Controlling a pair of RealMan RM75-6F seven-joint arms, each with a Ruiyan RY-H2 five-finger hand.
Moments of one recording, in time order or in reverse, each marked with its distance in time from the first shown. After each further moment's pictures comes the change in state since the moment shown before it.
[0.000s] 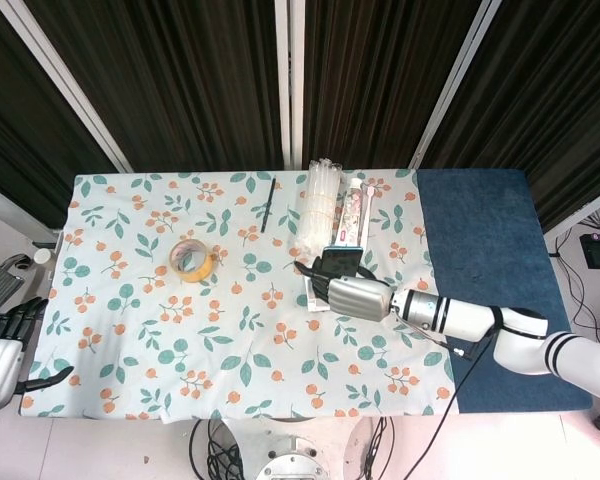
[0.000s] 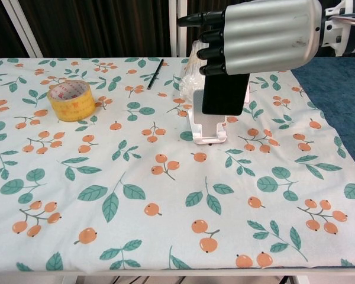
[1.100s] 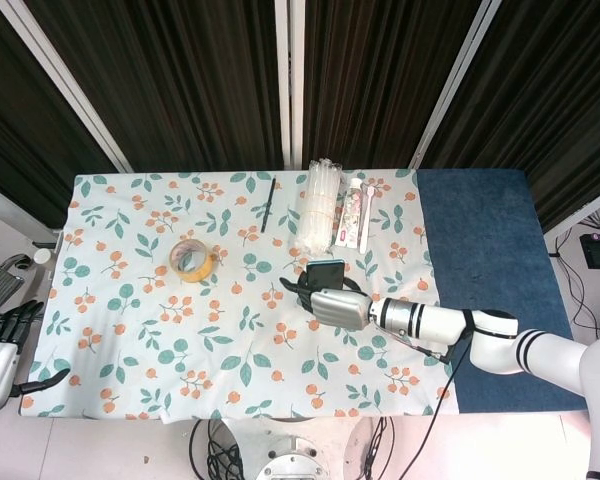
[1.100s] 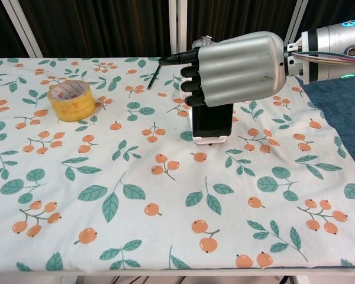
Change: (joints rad) left arm 0.010 -0.010 0.004 0.037 -0.004 0.002 -0.032; right arm 0.070 -0.081 -0.042 0.019 0.020 -0.096 -0.041
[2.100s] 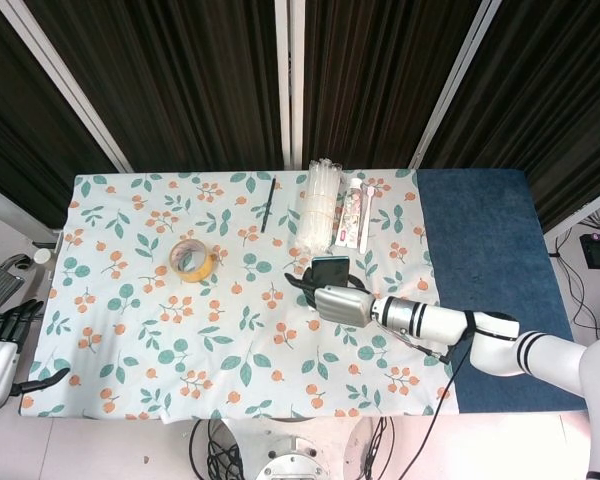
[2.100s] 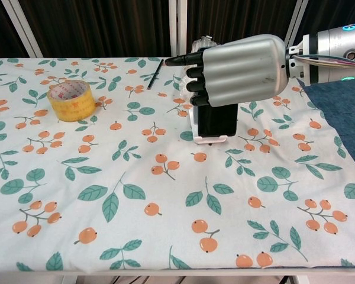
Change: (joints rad) left arm -0.003 0.003 -0.003 -0.003 -0.004 -0.008 0.005; right arm -0.008 -0.001 -0.003 -0.007 0.058 -0.033 -0.056
